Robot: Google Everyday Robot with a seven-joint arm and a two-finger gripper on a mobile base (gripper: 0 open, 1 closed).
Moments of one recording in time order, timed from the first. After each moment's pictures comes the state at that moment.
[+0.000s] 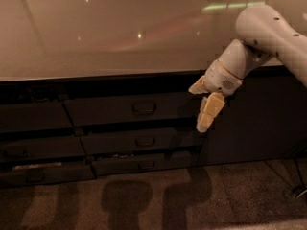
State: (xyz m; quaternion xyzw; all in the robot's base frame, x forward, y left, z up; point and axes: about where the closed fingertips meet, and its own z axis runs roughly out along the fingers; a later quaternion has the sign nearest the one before) arm 0.549 -0.140 0.789 -0.65 0.71 0.22 0.14
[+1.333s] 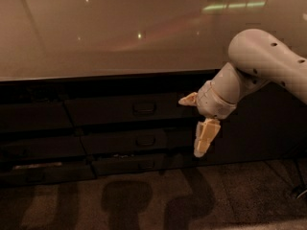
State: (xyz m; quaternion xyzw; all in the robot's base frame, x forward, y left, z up) arm 0.503 -0.116 0.765 -0.73 0.64 0.15 0.18
